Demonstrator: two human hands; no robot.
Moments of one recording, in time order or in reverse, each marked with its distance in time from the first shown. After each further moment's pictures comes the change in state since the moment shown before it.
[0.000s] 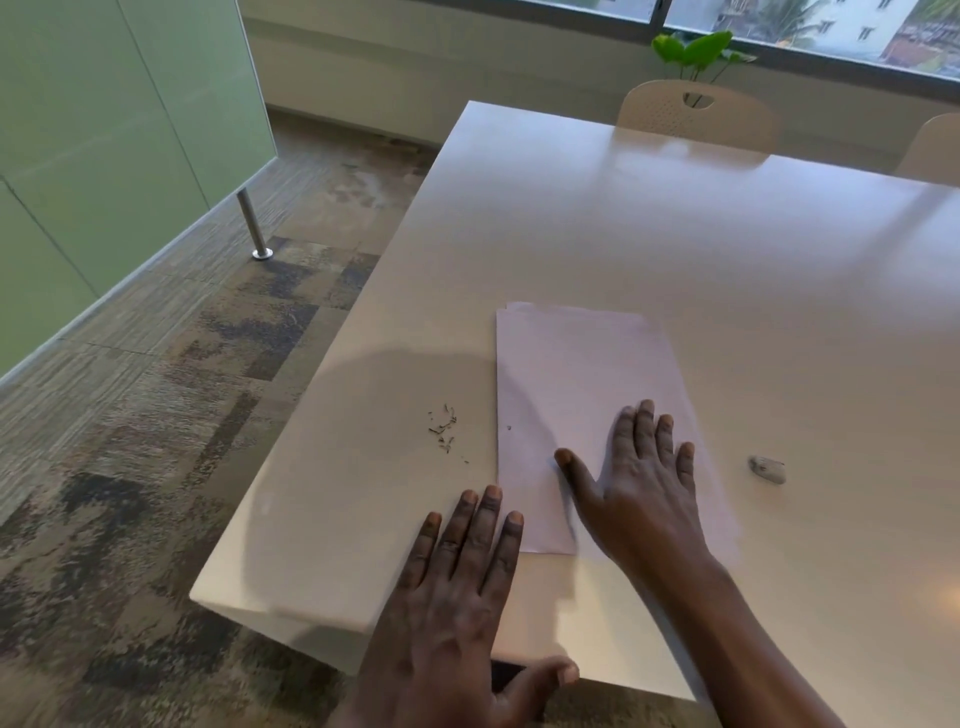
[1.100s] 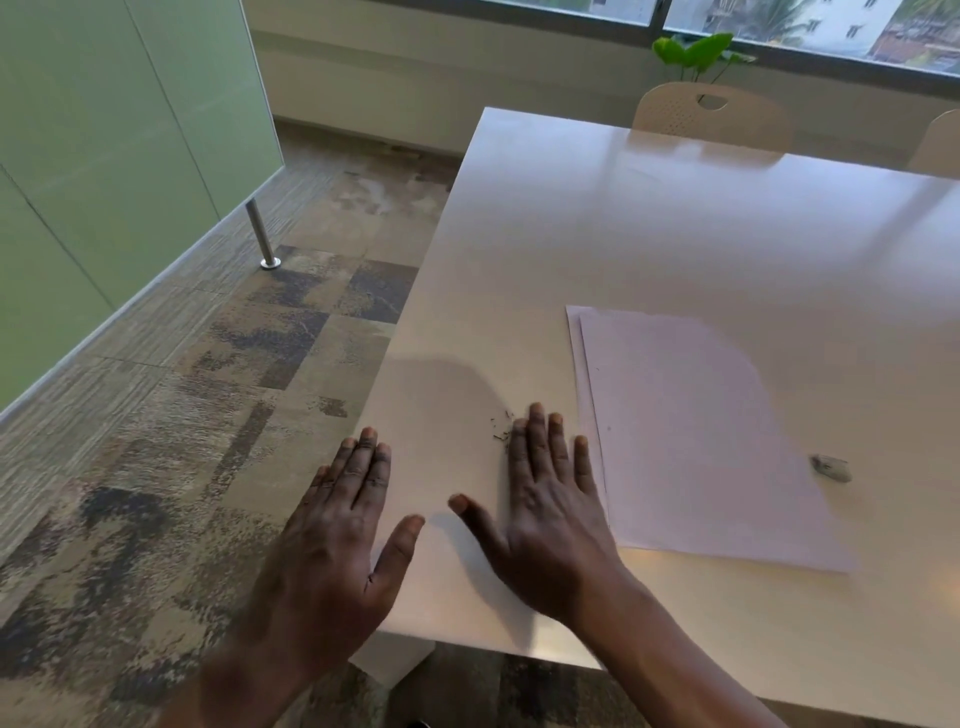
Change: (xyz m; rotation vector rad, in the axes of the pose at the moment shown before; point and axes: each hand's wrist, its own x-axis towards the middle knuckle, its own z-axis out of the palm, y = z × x) left_hand -0.026 -0.150 -0.032 -0.216 0.169 -0.205; right_hand -0.039 -0.127 0.022 0.002 -0.149 -0.314
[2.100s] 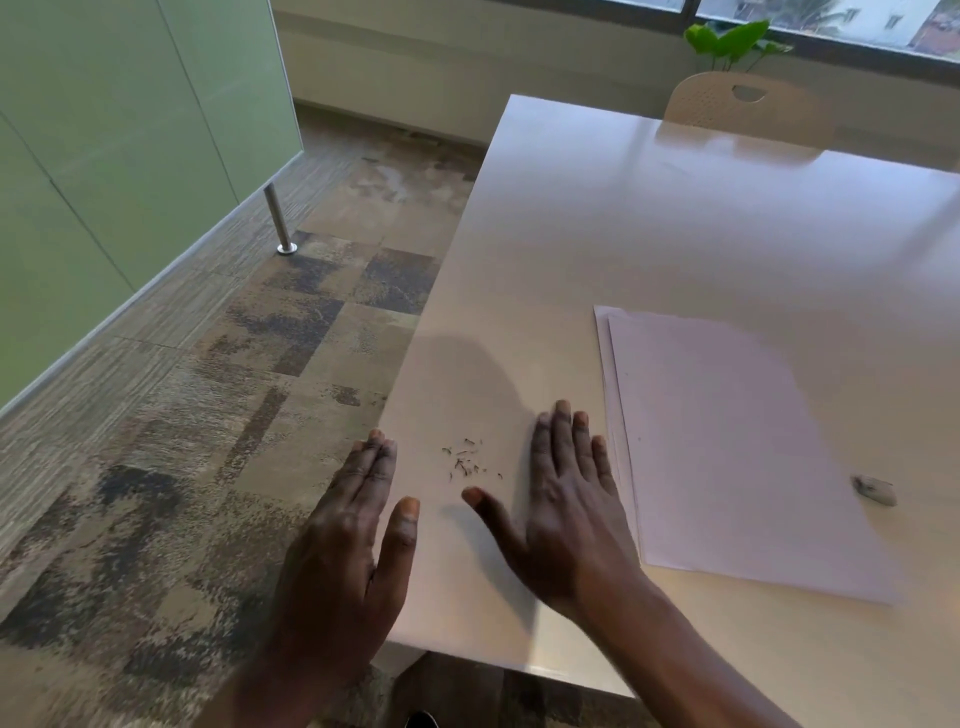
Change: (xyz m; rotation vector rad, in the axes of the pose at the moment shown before) left_hand -0.001 0.006 0.000 -0.271 0.163 -0.130; right_hand 0.014 -0.006 -0.003 0.015 -0.001 0.046
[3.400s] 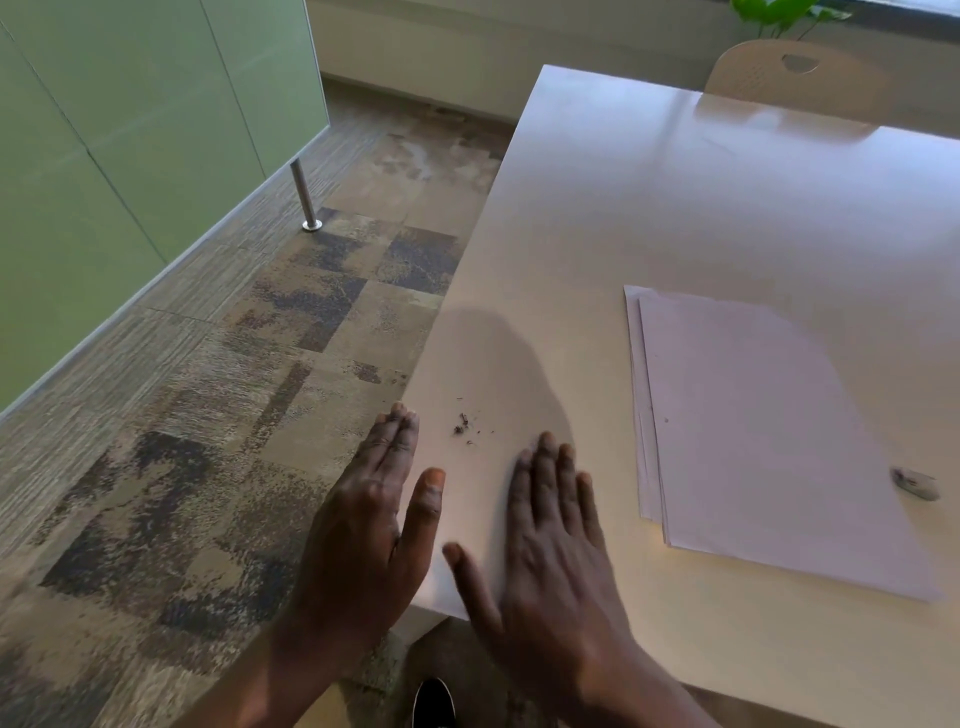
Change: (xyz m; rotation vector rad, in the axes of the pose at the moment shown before) left_hand -0.002 0.003 -0.001 0.013 -0.013 -0.005; right_hand -0.054 -0.038 0.025 0.015 0.064 -0.097
